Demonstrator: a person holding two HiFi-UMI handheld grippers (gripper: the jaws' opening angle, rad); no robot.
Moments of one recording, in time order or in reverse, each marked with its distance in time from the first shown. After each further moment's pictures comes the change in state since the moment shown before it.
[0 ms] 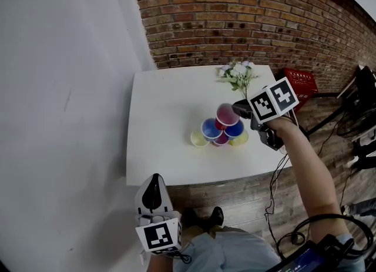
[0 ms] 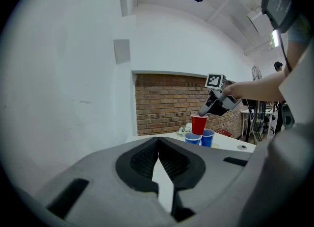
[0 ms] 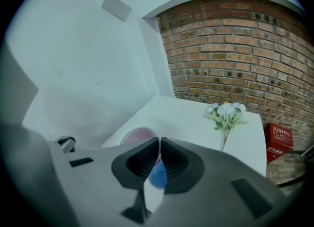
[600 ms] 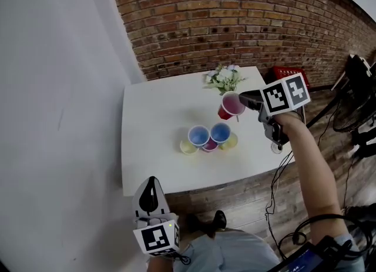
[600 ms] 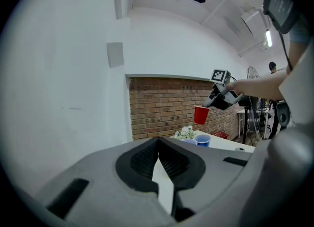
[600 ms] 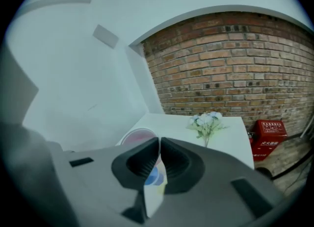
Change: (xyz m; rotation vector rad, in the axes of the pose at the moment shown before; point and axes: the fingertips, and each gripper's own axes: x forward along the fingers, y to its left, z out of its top) left arm 0.016 -0.017 0.023 0.029 -0.033 -0.043; right arm -0.072 -0.049 0.022 0.128 -0.191 -0.066
